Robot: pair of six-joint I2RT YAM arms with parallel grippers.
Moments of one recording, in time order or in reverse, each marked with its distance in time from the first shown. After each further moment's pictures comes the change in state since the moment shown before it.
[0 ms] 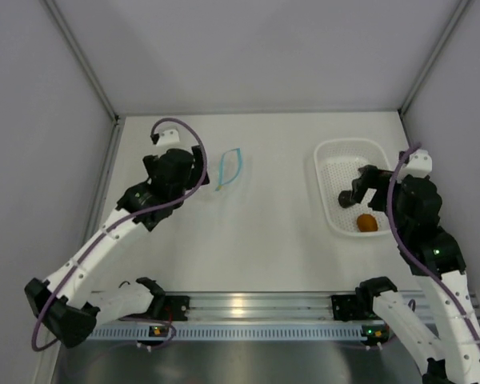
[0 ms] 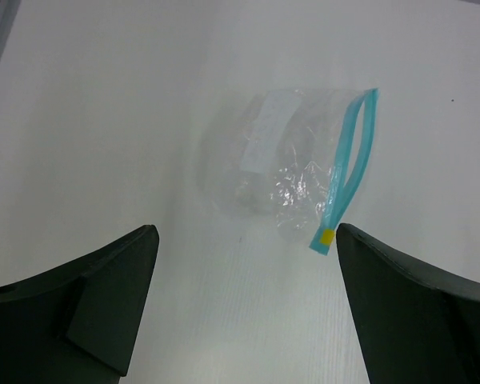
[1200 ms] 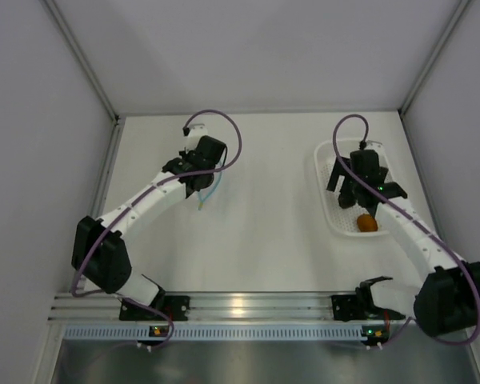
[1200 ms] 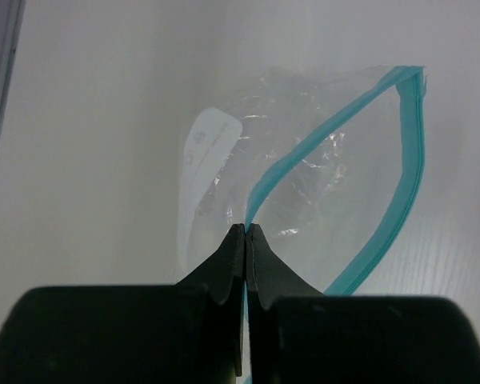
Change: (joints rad) left arm 0.048 0.319 0.065 -0.008 -0.092 0.049; right arm 0.000 0.581 -0.033 0.188 0.092 0.130
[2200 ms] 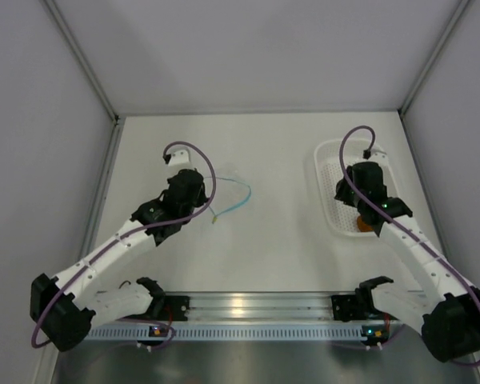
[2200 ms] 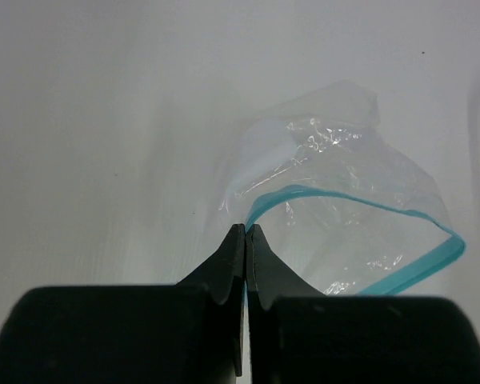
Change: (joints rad) left arm -0.114 -0.433 -0.378 0.229 0.156 -0.148; right arm 0.049 -0.225 -0.120 0.033 -0.033 0.068
